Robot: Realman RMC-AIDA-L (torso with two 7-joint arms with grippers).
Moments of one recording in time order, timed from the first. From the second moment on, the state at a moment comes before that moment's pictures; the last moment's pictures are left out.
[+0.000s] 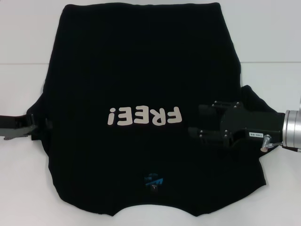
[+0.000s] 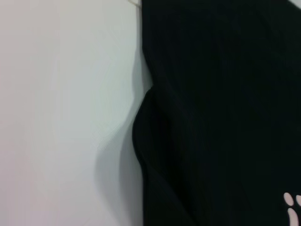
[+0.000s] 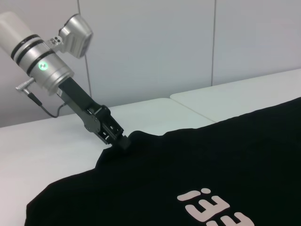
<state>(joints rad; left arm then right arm) -0.64 -1.92 0.58 0.56 2.44 1.12 -2.45 0.65 2.09 -0.69 -0.56 -2.02 -1.37 1.19</state>
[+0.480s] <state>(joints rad) -0.64 -1.93 0.61 0.57 2.46 1.10 -2.48 0.65 2.09 -0.69 -0.56 -2.02 -1.38 1.19</state>
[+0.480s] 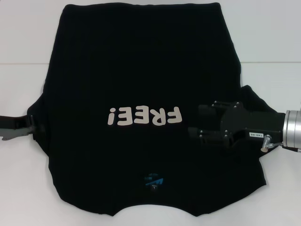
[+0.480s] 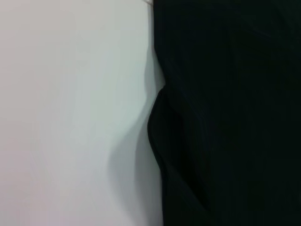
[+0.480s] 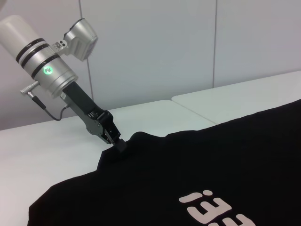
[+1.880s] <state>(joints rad) -0.53 -1.91 0.32 0.65 2.42 1.27 -2.41 0.63 2.09 -0.69 -0.56 -1.99 -1.40 1.19</state>
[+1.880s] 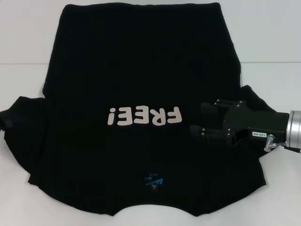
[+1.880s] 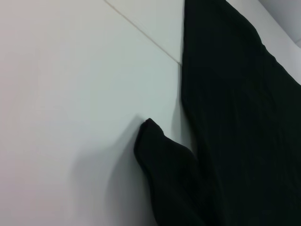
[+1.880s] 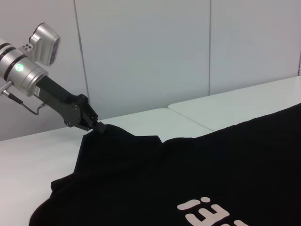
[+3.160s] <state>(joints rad) -0.61 -1.96 0.41 0.75 2.40 1.33 -2.40 0.62 2.09 -0.69 -0.55 -1.99 -1.42 1.19</state>
